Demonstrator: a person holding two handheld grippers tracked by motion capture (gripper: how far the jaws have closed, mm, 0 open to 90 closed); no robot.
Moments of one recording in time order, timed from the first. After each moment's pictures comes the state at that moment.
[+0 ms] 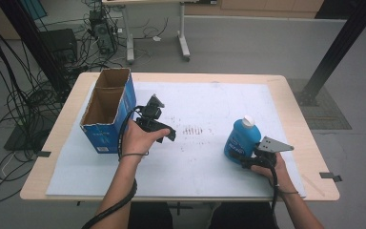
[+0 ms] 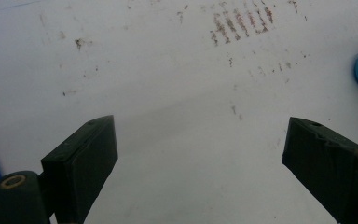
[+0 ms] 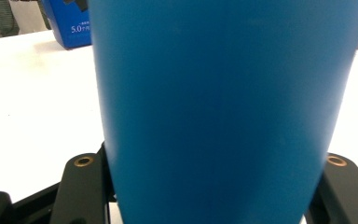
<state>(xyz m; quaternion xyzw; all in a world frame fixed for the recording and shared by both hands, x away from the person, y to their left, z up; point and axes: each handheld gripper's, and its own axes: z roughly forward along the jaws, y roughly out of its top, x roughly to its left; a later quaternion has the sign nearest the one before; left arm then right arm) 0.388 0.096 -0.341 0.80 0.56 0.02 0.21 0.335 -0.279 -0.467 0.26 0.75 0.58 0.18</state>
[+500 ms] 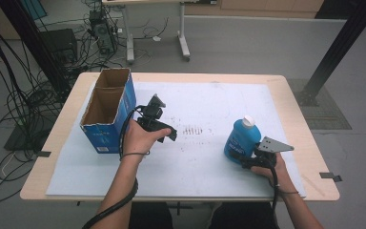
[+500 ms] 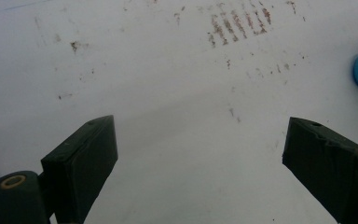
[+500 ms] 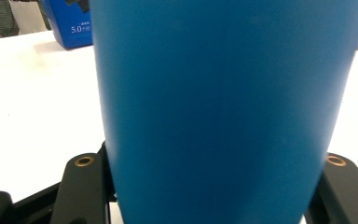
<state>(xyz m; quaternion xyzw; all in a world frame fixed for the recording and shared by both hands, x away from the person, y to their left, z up) 0.391 0.093 -0.342 0.80 0.56 0.02 0.21 0.335 -0.279 -0.467 0.26 0.75 0.58 0.18</state>
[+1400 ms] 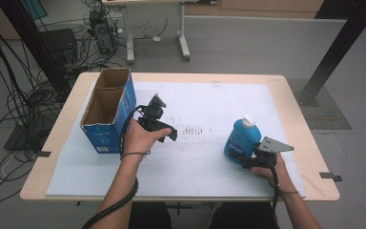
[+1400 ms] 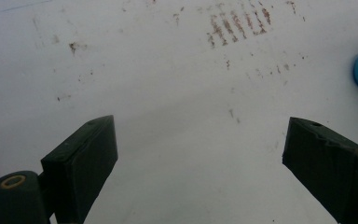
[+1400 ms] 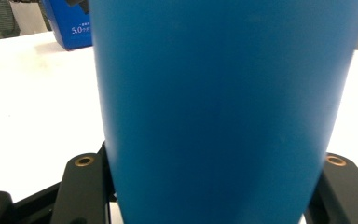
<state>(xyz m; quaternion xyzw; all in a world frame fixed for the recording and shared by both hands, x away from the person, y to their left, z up) 0.392 0.092 -0.342 0.80 0.56 0.02 0.21 0.335 -0.280 -0.467 0.26 0.75 0.58 0.18</state>
